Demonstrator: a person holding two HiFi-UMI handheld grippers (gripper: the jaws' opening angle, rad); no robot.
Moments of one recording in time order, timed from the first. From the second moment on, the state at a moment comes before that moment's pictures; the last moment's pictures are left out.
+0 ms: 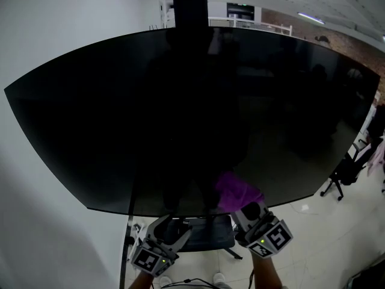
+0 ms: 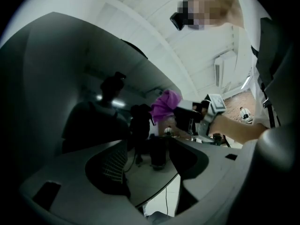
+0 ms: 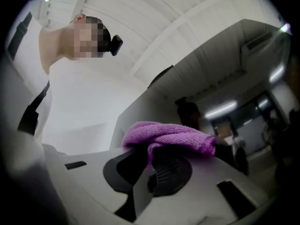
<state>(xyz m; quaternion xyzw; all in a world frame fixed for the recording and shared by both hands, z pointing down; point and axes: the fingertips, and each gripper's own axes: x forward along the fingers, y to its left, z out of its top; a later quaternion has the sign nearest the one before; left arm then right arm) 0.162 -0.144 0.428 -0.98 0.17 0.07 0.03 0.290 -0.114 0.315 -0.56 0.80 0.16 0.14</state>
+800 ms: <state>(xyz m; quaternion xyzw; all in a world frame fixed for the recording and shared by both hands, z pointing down) 0.156 -0.152 0.410 -0.99 0.10 0.08 0.03 0.227 -0.178 -0.042 -0.56 0.67 0.49 -0.06</state>
